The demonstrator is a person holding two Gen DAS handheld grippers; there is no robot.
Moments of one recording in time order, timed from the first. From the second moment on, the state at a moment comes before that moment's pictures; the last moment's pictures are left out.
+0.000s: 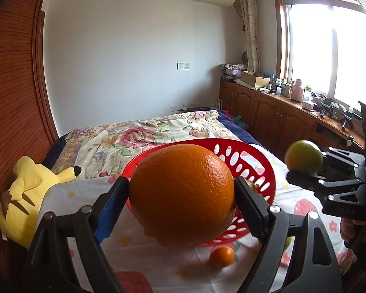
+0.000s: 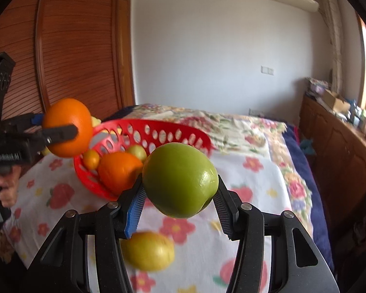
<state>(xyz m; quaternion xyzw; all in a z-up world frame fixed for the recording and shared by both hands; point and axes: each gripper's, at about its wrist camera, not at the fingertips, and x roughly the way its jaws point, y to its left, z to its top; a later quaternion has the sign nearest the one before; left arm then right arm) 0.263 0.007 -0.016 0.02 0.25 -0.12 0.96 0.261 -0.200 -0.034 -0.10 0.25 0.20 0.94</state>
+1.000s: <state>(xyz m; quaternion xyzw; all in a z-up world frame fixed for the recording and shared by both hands) 0.321 0.007 -0.048 0.01 0.26 -0.12 0.96 0.355 -0.139 -0.074 -0.14 0.32 0.23 0.91</state>
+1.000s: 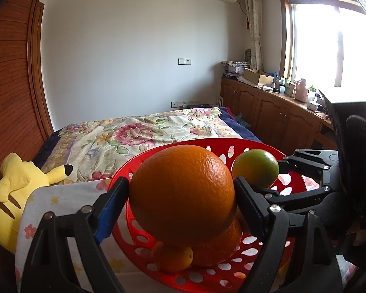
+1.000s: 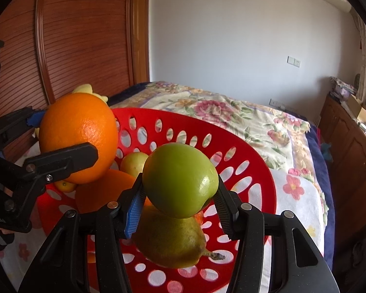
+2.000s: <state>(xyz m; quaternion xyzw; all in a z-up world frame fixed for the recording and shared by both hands) 0.330 0.008 -0.047 -0.01 0.27 -0.11 0.96 0.344 -0.149 -0.076 -0.13 0.31 0.23 0.91</state>
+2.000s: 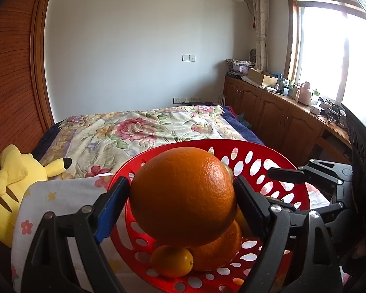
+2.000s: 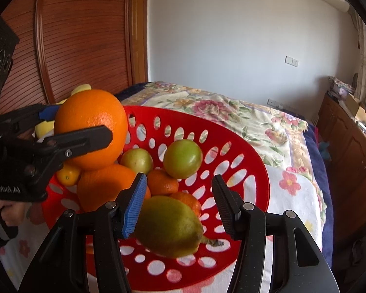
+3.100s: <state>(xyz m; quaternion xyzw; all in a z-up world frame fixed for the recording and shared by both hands) 0.216 0.038 -0.054 0.01 0.27 -0.01 0.96 0.242 -0.168 -0.059 -0.08 0.28 0.22 0.93</state>
